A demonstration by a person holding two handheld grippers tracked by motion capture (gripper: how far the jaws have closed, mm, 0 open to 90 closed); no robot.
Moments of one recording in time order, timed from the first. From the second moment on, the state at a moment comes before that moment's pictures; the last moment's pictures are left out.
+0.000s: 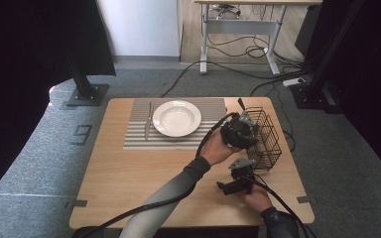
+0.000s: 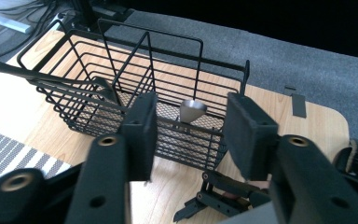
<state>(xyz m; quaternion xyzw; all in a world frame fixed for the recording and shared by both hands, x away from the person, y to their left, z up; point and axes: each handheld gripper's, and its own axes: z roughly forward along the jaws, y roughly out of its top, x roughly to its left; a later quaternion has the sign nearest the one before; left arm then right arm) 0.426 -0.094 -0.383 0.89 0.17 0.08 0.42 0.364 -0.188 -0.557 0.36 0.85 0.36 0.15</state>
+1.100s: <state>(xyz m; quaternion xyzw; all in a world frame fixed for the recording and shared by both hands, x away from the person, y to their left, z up) 0.432 -0.085 -0.353 0.87 0.18 0.07 0.46 0.364 -0.188 -0.557 0.36 0.85 0.36 0.15</state>
